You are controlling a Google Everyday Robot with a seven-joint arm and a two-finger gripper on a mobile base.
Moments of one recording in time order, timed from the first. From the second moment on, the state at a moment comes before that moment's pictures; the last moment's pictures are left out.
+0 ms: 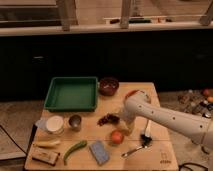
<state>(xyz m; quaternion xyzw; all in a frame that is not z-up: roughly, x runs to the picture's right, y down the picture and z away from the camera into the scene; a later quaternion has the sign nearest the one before) 0.108 0.206 0.859 -0.23 -0.20 -0.33 0.89</state>
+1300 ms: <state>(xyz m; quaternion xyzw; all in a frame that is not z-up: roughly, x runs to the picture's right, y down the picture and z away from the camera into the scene) 0.108 0.200 0.858 -0.23 -0.19 -0.32 0.90</state>
